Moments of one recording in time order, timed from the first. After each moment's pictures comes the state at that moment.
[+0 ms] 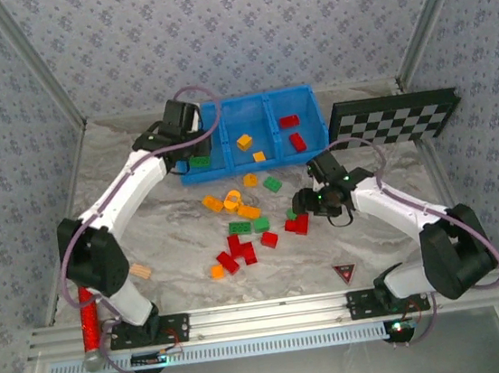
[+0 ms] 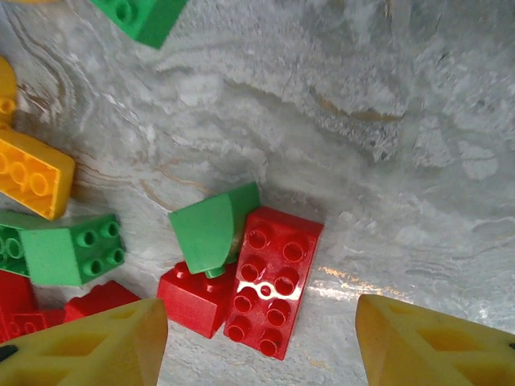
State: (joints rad) left arm -0.48 1.69 1.54 -0.66 -0.12 -0.28; right arm 0.48 1.36 0.83 -0.61 -0.15 0.57
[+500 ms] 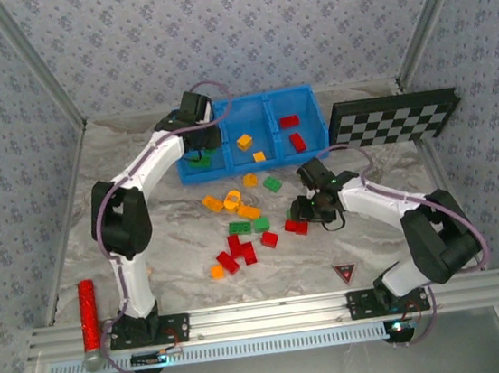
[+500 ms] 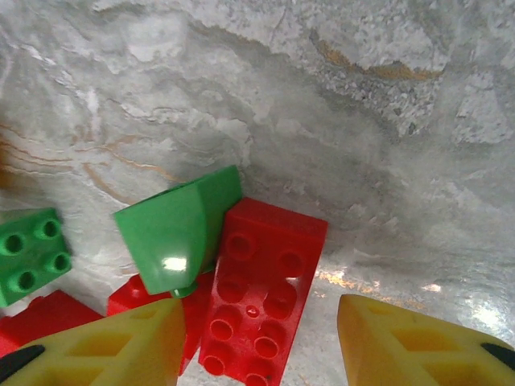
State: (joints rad) left arm -0.44 2.00 1.74 -0.65 -0.05 -0.30; right arm 0.52 1.48 0.82 -0.58 -0.12 0.59
